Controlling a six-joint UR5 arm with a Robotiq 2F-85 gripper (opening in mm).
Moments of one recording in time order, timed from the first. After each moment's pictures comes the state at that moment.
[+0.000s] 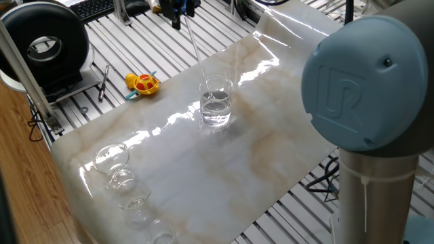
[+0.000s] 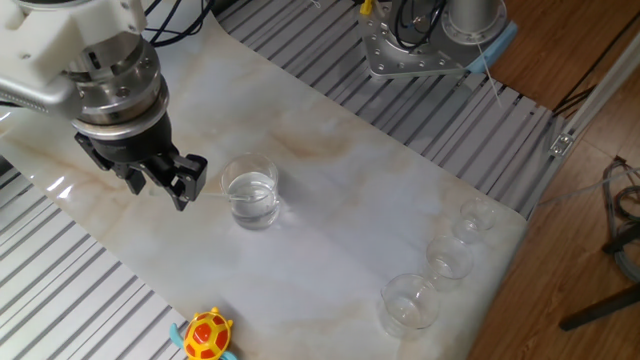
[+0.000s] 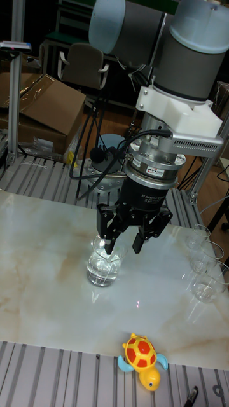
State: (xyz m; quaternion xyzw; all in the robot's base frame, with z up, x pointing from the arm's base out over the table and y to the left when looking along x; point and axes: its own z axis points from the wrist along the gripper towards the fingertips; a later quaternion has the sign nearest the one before) arm 0.683 0.024 0.238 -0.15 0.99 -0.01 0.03
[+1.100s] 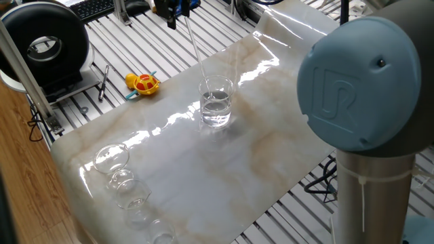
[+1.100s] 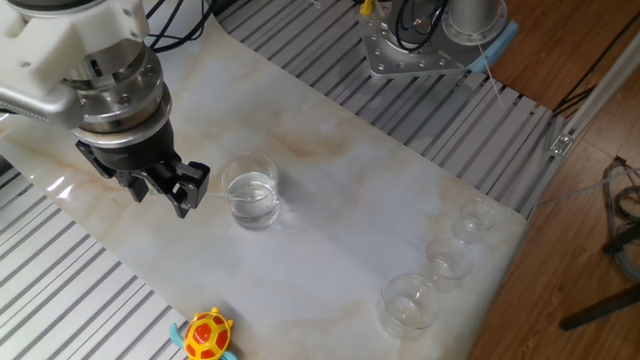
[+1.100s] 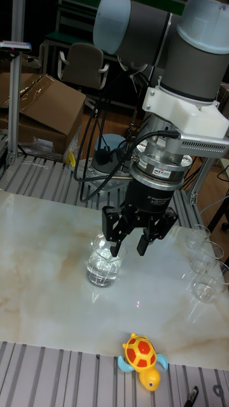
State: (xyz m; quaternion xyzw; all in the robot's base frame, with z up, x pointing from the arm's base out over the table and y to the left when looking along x) arm 0.685 0.032 0.240 -0.15 0.99 0.00 0.03
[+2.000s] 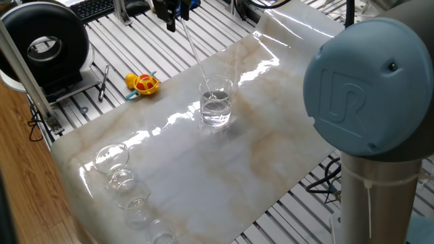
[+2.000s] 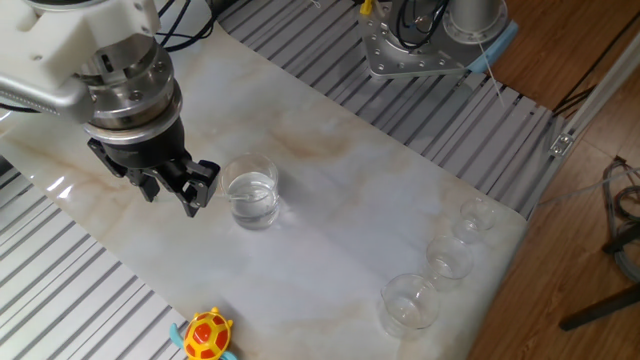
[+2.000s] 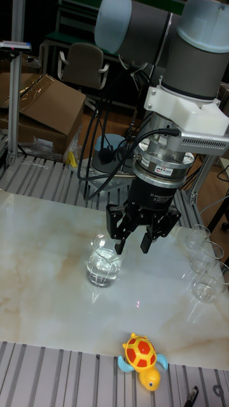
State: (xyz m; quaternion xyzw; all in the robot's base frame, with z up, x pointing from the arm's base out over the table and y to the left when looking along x) arm 0.678 0.039 0.240 -0.14 0.99 0.00 0.03
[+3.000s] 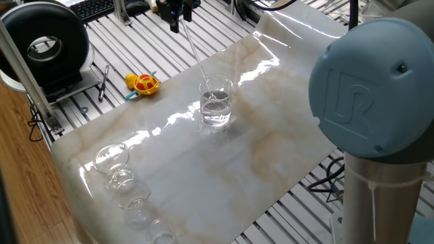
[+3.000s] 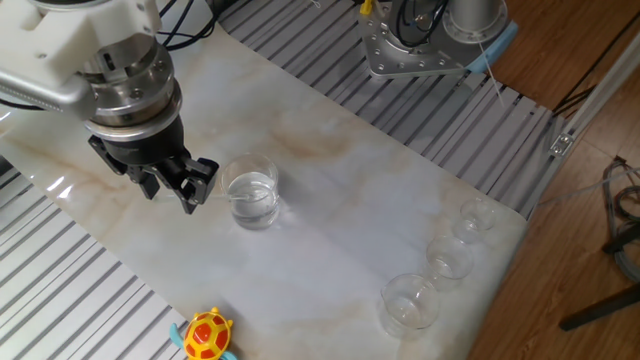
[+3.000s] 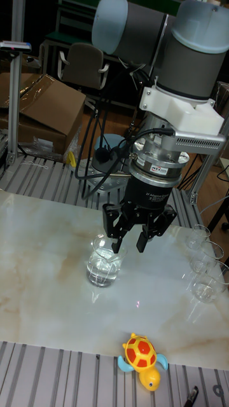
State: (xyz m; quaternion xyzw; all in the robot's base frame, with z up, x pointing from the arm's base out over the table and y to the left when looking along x) arm 0.673 0.033 0.237 -0.14 0.99 0.00 0.03
